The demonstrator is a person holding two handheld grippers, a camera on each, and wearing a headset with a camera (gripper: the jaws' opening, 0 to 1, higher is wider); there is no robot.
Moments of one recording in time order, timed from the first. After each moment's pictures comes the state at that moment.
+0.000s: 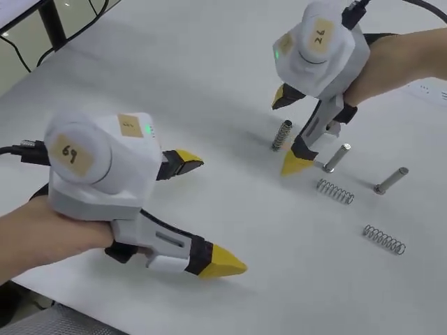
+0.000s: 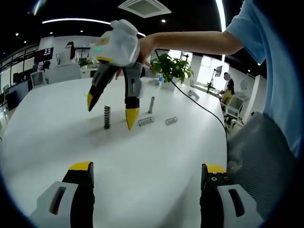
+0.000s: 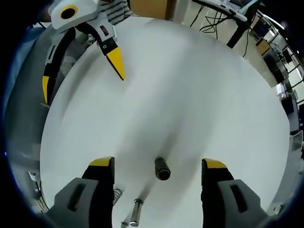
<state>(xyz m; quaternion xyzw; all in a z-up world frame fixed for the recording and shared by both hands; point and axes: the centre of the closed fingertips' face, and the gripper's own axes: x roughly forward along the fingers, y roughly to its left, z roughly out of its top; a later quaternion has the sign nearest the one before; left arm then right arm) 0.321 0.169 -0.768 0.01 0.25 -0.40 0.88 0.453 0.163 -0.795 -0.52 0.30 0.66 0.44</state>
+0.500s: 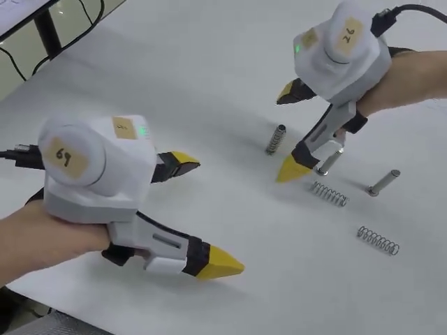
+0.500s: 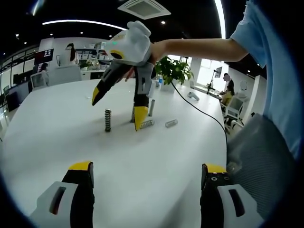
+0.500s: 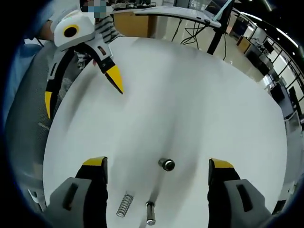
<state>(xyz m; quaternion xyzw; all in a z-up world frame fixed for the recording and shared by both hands) 0.323 0.170 -0.761 0.01 0.24 -0.40 0.89 0.448 0.155 -0.773 -0.45 0.30 0.66 0.52</state>
